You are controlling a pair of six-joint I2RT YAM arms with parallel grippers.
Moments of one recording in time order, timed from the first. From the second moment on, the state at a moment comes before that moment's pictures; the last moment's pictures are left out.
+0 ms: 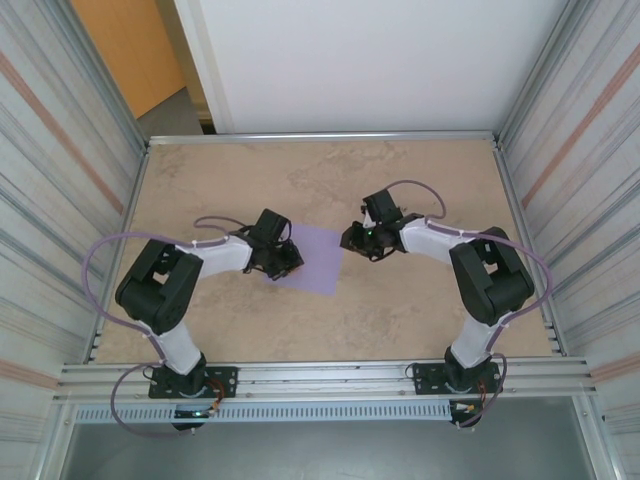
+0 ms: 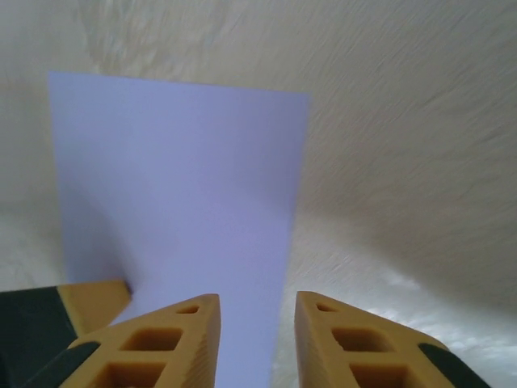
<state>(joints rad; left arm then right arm) -0.56 1.72 0.87 -0.21 0.27 -1.03 0.51 1.75 1.00 -0.25 -0.32 0.77</state>
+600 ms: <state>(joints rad) -0.43 1.70 0.94 -0.24 0.43 -0.91 0.57 1.85 1.02 -0.29 -0.36 0.79</state>
